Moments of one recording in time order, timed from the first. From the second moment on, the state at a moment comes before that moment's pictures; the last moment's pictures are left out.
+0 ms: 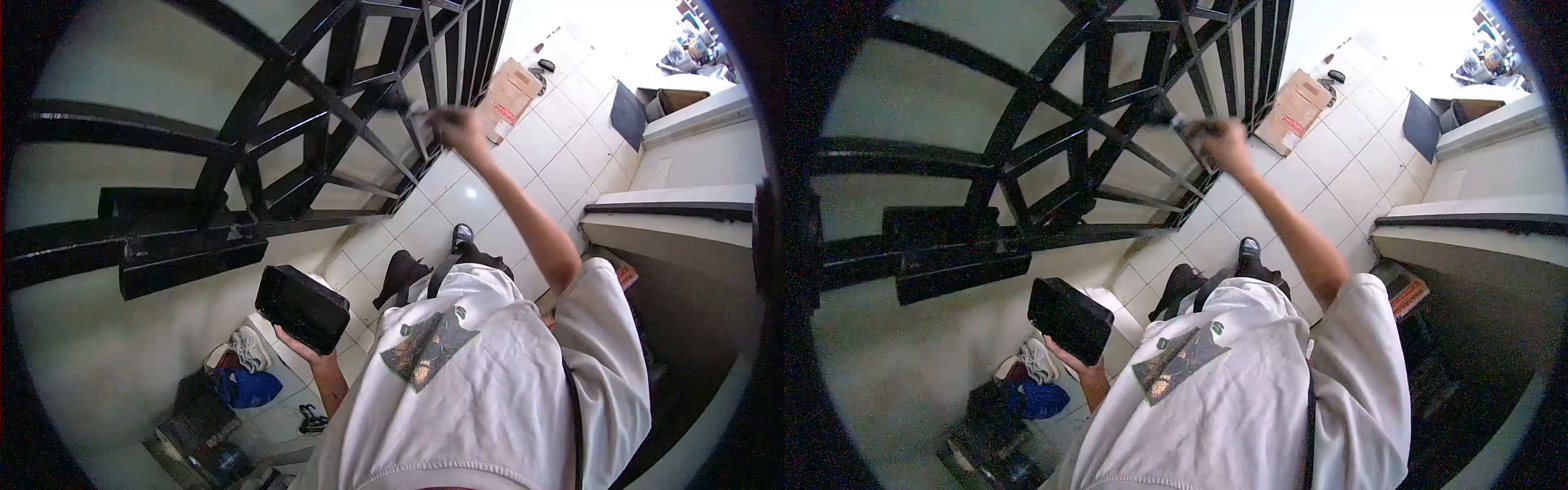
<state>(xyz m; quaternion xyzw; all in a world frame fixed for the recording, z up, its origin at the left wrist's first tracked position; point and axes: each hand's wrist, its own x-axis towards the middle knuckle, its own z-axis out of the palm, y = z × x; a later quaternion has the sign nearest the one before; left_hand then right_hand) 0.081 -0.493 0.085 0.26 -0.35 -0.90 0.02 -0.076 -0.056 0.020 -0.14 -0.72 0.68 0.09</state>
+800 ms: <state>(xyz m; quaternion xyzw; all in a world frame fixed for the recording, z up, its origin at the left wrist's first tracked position) 0.034 -0.611 0.021 0.32 -0.55 -0.76 -0.15 -0.010 -0.259 -0.165 -0.28 -0.65 0.69 -0.14</state>
